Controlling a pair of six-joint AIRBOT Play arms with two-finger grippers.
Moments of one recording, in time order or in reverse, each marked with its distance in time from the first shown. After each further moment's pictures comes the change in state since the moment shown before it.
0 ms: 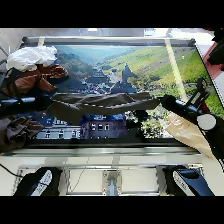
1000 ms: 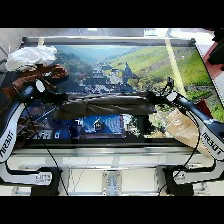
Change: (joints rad) left arm -0.169 -0.662 0.242 0.432 0.169 -0.216; right arm 0.010 -0.785 0.274 0.032 -0.151 -0.095
